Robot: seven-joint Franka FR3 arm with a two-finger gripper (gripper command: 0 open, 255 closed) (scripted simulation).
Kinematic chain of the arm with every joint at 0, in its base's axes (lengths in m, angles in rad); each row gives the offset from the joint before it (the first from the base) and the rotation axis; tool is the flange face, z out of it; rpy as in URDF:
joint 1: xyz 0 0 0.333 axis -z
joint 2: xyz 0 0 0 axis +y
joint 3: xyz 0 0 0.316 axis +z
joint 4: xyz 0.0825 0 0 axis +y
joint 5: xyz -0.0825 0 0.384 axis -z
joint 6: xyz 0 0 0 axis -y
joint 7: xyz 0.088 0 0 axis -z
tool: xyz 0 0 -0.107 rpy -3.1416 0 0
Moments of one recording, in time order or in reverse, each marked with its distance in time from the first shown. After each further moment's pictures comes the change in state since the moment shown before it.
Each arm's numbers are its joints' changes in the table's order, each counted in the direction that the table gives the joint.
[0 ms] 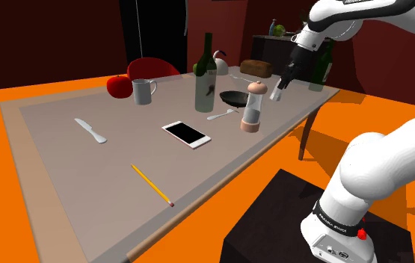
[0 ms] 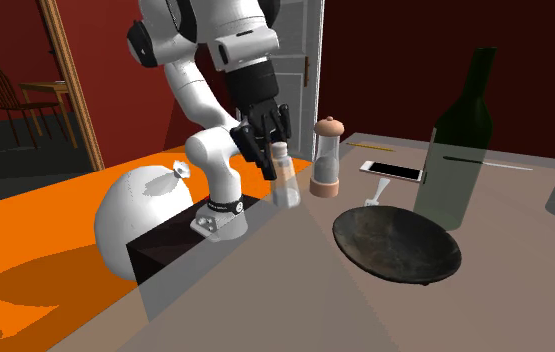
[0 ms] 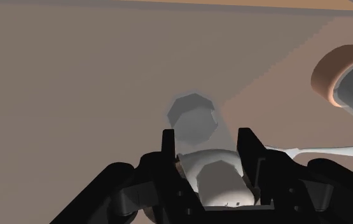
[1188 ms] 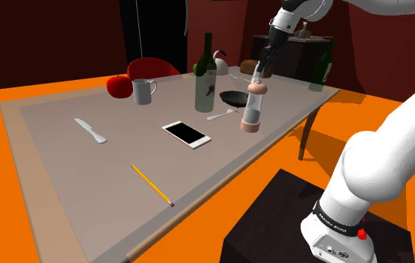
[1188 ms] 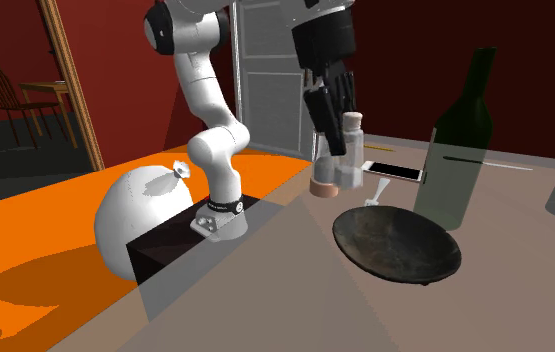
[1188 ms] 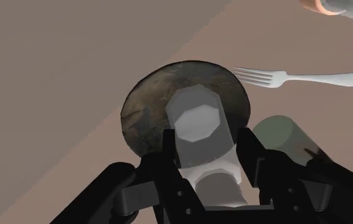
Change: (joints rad) arm -0.121 0.277 0.006 -0.327 -0.134 -0.067 0.049
